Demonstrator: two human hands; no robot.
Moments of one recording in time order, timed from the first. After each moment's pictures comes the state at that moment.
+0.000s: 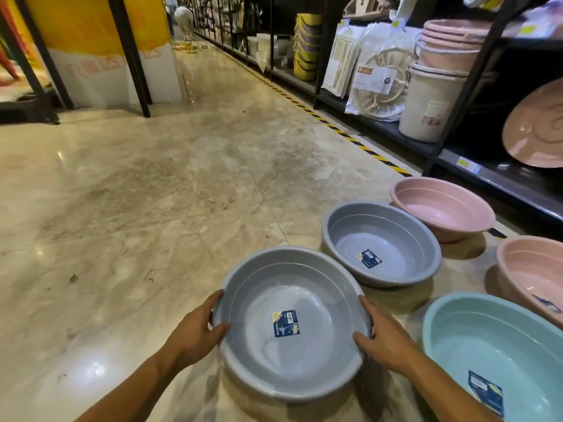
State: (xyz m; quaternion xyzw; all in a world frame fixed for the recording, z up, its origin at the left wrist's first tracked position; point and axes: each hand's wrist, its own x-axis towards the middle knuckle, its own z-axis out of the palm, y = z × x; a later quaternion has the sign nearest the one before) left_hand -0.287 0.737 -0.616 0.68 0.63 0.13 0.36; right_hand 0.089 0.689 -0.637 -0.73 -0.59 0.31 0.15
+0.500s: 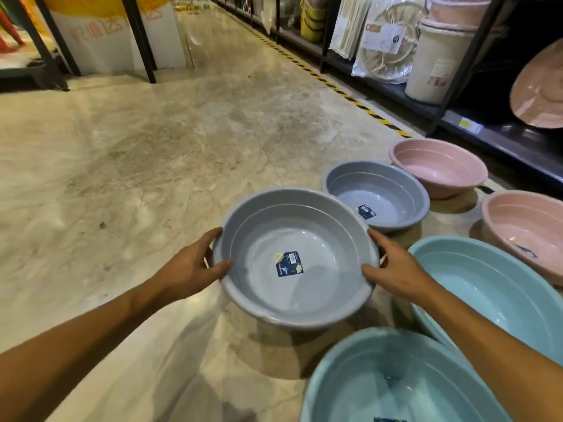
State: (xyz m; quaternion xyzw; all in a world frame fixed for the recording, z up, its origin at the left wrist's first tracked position) left_hand -0.289 0.701 -0.524 0.73 0.61 0.12 0.29; right_hand 0.104 0.661 -0.542 -0.68 -0.62 0.30 0.25
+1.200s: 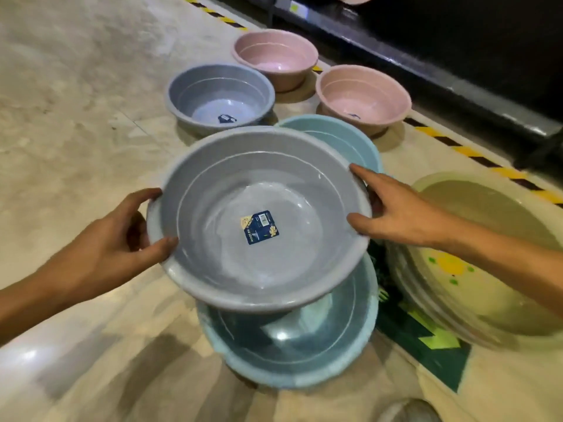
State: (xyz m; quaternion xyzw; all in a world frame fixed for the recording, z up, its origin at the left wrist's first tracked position) left_hand -0.203 0.566 -0.503 0.84 0.42 0.12 0.32; right_hand 0.190 0.403 -0.479 -0.78 -0.59 0.18 0.12
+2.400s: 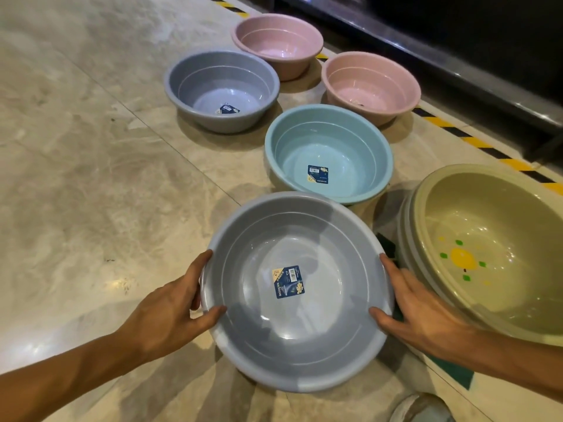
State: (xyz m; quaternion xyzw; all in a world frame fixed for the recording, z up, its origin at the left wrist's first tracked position) left_hand -0.206 0.493 -0.611 0.88 0.36 -0.02 0.31; right_hand 0.141 0.247 -0.598 -0.82 -0.53 0.21 0.01
